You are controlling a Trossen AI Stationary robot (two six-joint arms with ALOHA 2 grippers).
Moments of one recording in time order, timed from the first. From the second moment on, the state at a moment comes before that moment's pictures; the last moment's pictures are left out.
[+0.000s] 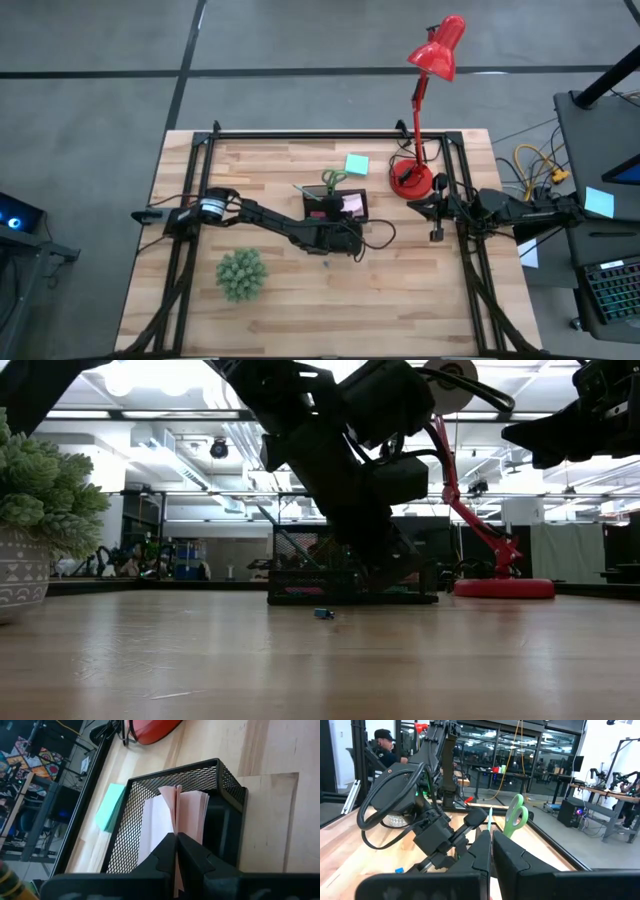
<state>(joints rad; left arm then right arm) -0.15 2.21 1.53 -0.19 -0.87 0.06 0.09 0.03 0.06 0.03 0.21 -0.16</state>
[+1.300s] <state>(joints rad) -0.14 2.21 1.53 -0.19 -0.79 0.06 0.09 0.03 0.06 0.03 0.21 -0.16</state>
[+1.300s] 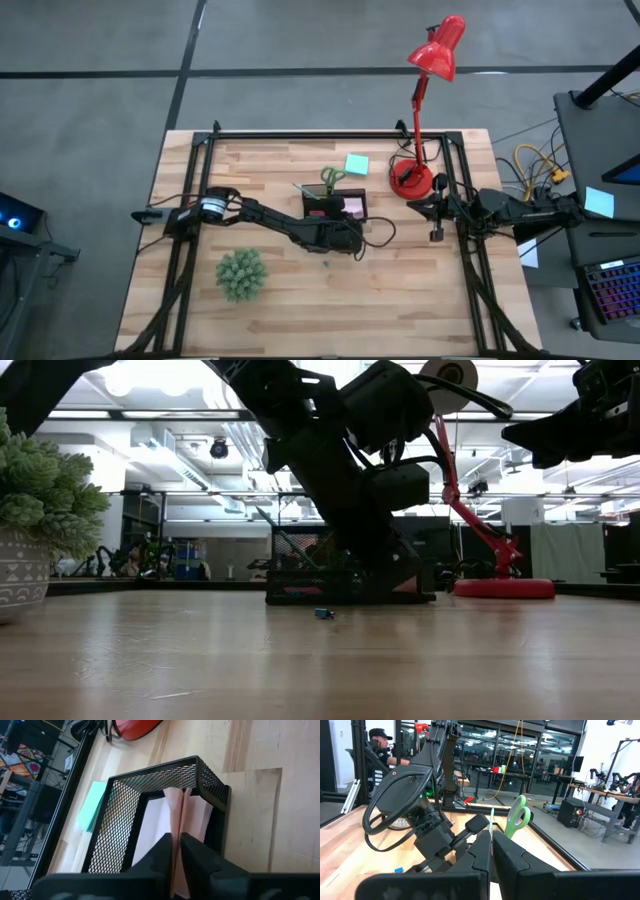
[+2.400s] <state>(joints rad) -0.22 2.09 1.54 -0.27 -0.71 0.07 0.09 0.03 0.06 0.03 0.21 -0.16</state>
